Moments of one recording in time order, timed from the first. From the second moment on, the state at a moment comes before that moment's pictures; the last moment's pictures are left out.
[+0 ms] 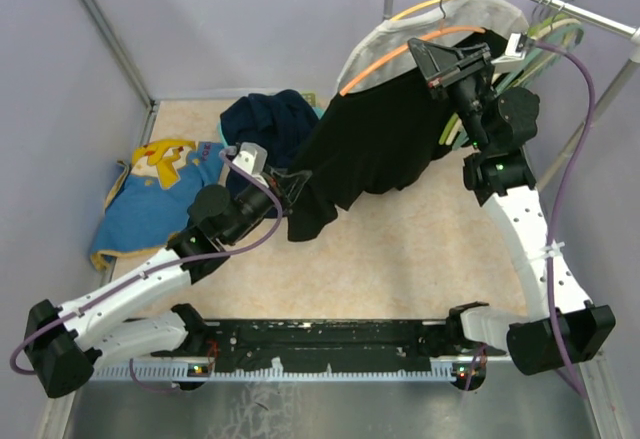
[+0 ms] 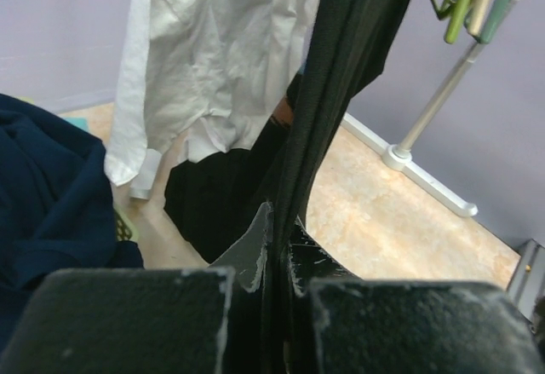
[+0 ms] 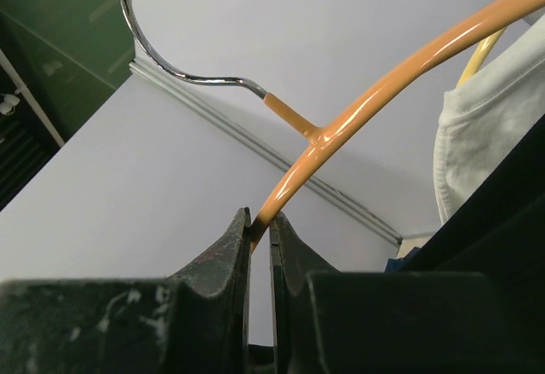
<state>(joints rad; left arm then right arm) -0.82 0.98 0.72 0.39 -0.11 -0.26 0.21 1.18 1.30 0.30 -0.19 1.15</state>
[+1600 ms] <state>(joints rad) -0.82 1.05 0.85 0.33 -0.07 -0.24 0.19 1.09 1.25 0.24 -0.14 1.06</state>
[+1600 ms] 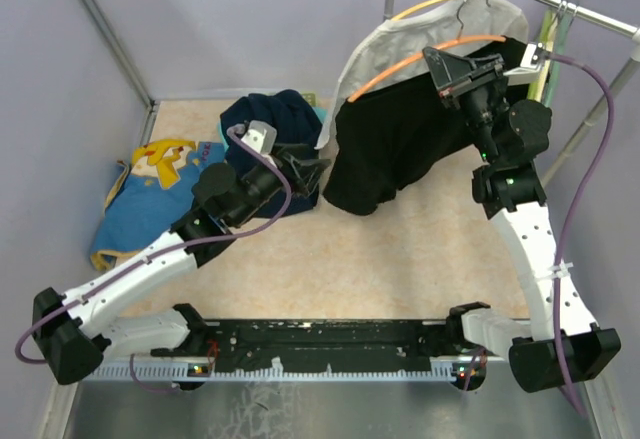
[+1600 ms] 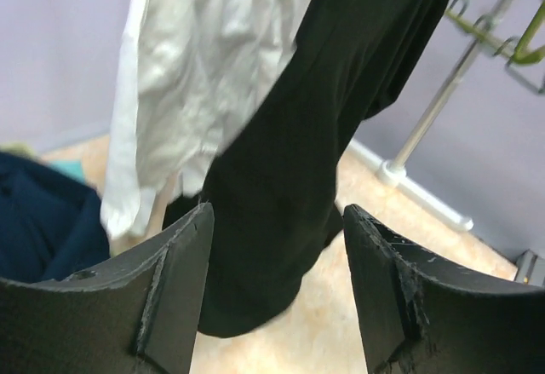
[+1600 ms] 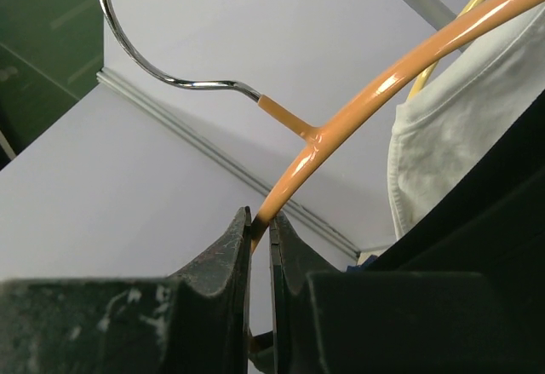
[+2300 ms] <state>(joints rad) -0.82 1.56 1.64 0.15 0.09 -0.06 0.19 1.06 1.25 0.19 -0.26 0.97</state>
